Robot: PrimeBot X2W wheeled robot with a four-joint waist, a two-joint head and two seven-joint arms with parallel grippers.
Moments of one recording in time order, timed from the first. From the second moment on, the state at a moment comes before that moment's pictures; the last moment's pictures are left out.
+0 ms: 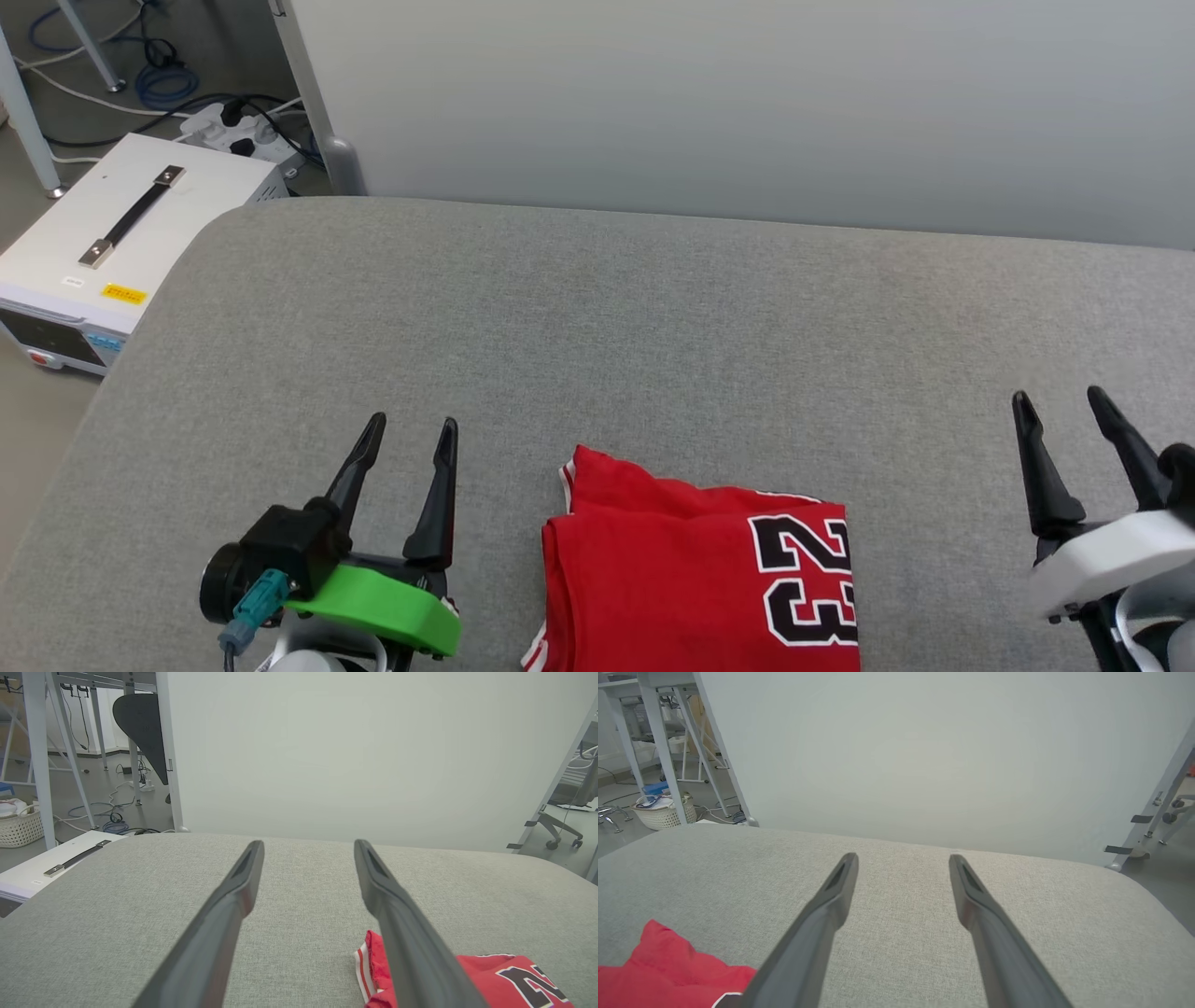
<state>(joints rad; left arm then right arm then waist) -0.02 0.16 -0.17 0.08 -0.30 -0.09 -0.26 -0.01 -0.24 -0.03 -0.02 0.27 0.13 -0.03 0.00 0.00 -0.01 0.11</state>
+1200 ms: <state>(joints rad) -0.03 0.10 -0.18 0.06 -0.22 -0.13 -0.26 0.08 -0.15 0.05 -0.17 0.41 0.13 0.89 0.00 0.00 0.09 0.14</state>
